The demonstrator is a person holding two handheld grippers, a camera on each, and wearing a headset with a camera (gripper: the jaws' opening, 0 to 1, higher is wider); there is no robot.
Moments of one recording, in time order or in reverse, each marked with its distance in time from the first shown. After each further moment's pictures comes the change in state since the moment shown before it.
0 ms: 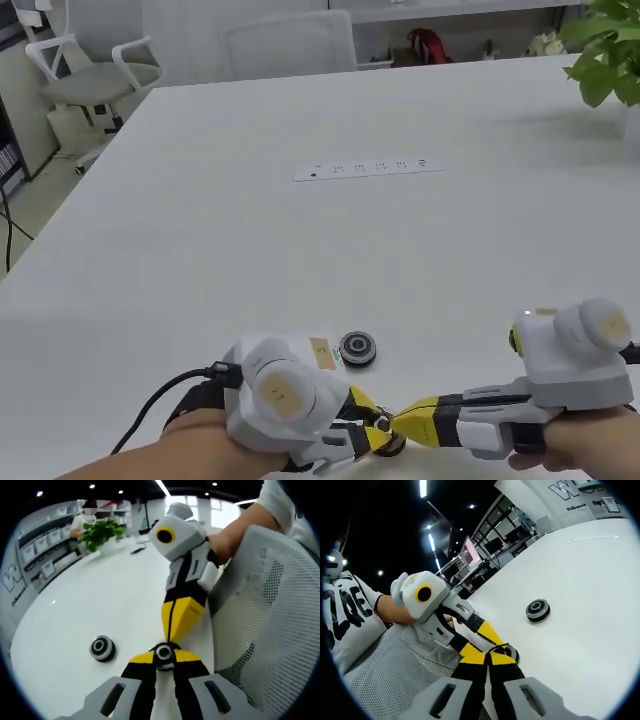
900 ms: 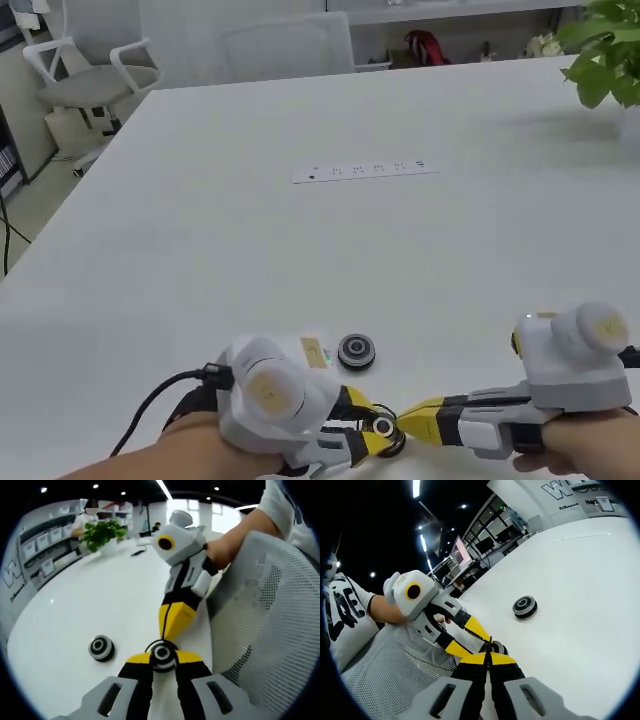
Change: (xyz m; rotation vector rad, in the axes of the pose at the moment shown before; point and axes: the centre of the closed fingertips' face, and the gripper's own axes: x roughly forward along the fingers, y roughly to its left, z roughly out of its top) left arm -0.003 -0.001 0.002 -0.029 -0.033 -0.023; right arm -0.002 -0.016 -0.004 0.019 0.009 -0.066
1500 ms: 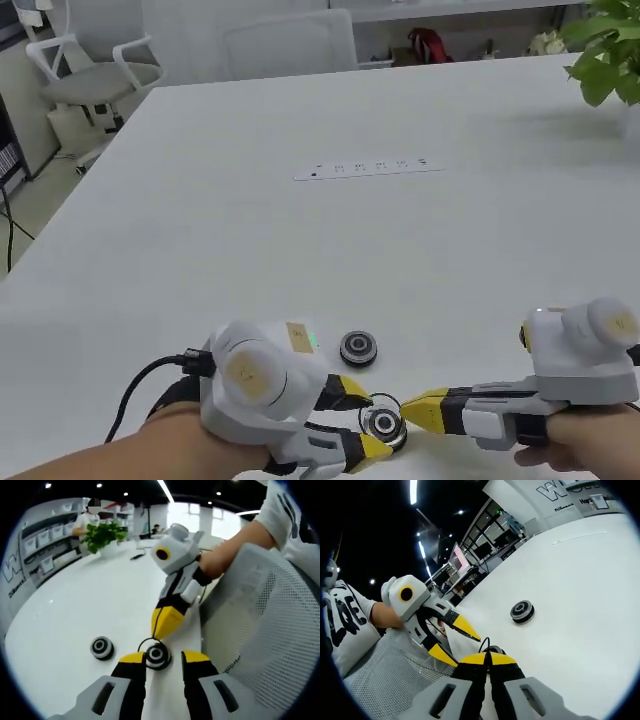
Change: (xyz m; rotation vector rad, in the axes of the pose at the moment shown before) left arm -0.020 -0.009 0.011 -0.034 -0.019 -0.027; right arm -0.004 -0.003 0.009 0.036 -0.050 0.001
